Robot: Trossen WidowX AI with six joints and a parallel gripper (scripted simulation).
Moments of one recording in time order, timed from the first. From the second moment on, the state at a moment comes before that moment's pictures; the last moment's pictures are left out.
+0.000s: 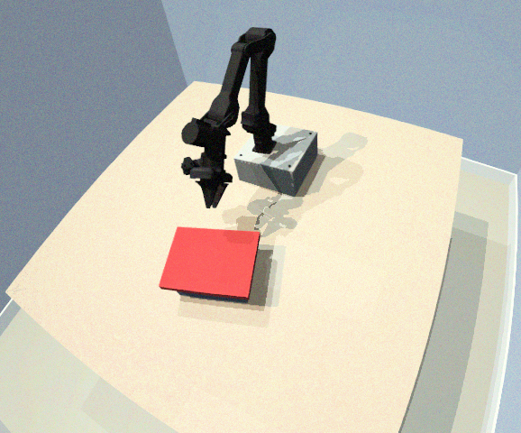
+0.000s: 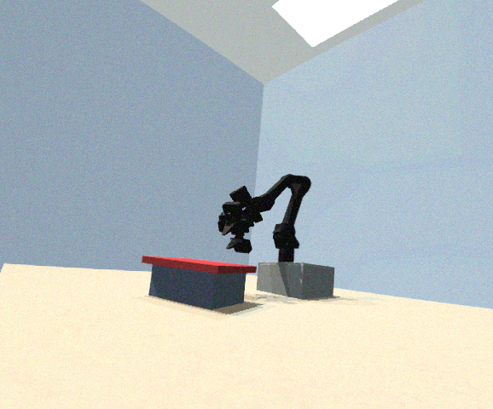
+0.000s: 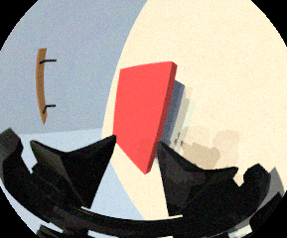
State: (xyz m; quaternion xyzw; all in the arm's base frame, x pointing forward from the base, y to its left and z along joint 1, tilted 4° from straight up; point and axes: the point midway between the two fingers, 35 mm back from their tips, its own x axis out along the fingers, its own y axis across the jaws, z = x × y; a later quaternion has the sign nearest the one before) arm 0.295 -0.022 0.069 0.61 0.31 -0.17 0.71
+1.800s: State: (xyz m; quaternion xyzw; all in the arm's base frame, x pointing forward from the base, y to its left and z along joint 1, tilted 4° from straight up) arm 0.330 -0.009 -0.007 0.61 0.33 -0.18 0.70
